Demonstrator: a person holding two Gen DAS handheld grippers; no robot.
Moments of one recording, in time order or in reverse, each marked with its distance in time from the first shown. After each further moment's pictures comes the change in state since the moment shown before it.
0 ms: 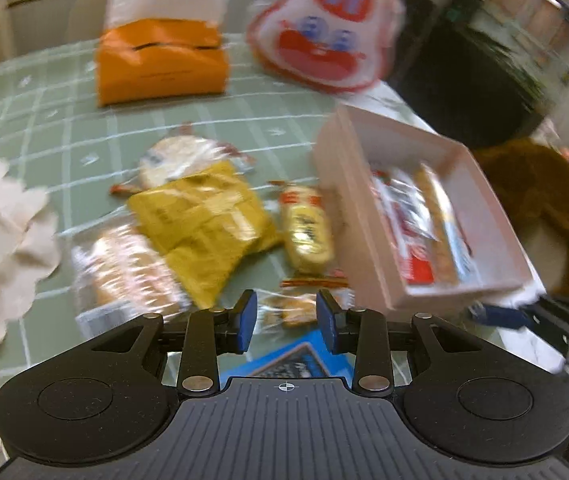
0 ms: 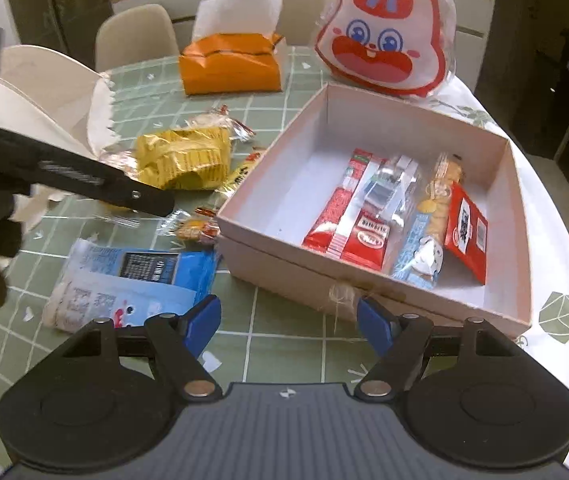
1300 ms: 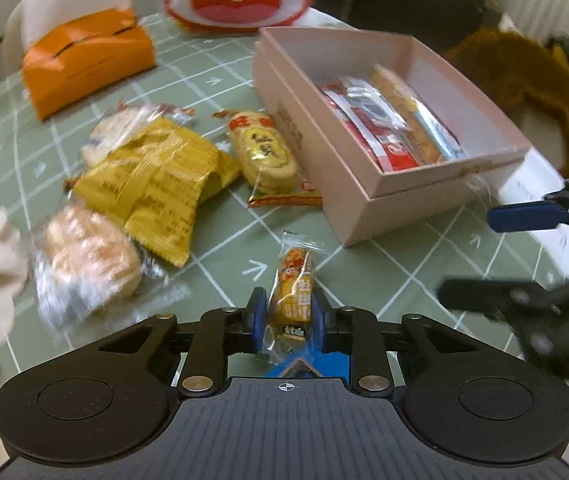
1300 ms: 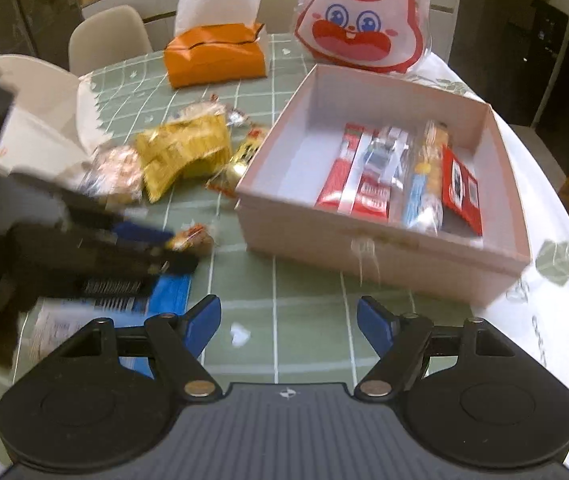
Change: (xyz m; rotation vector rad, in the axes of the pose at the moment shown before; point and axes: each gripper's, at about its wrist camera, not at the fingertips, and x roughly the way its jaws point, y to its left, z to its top) left arm 0.012 -0.019 -0.042 0.224 0.092 0.016; right arm -0.011 0.017 -0.009 0.102 0.023 -0.040
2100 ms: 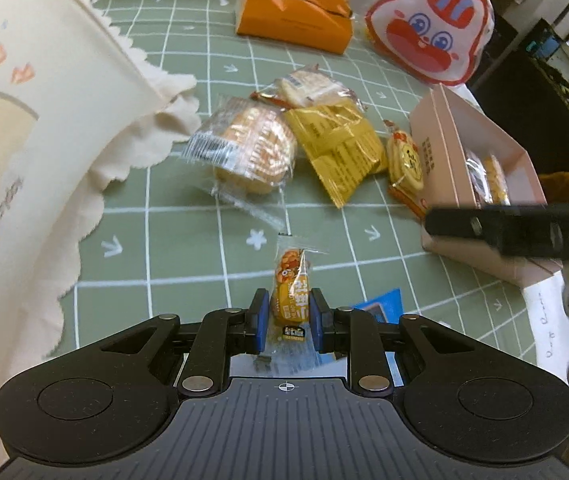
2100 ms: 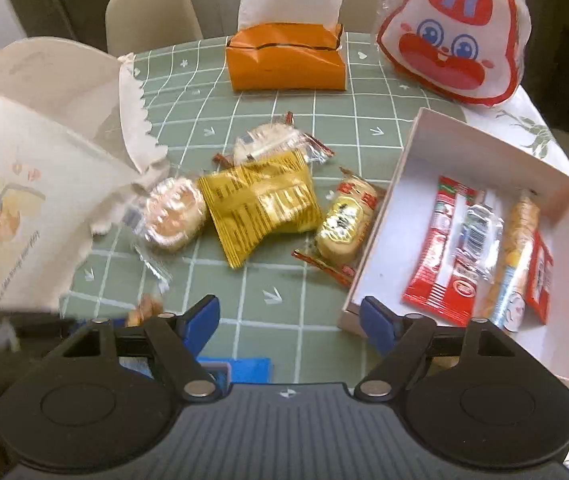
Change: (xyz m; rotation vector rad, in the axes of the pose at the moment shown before) left arm -0.067 0.060 -0.054 -0.528 -0.018 0.082; right arm 0.022 0.061 0.086 -0.091 0.117 0.107
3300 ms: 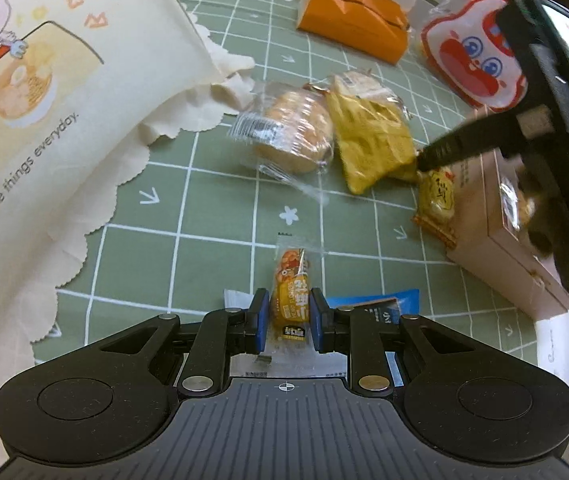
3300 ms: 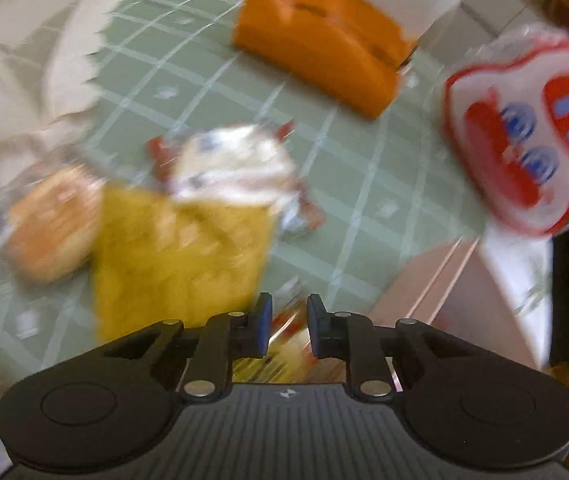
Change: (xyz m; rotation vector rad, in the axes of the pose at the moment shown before) left arm -0.008 -0.001 -0.017 -0.156 -0.017 0.094; right arm 0.102 0.023 0.071 -0.418 0.175 -0.236
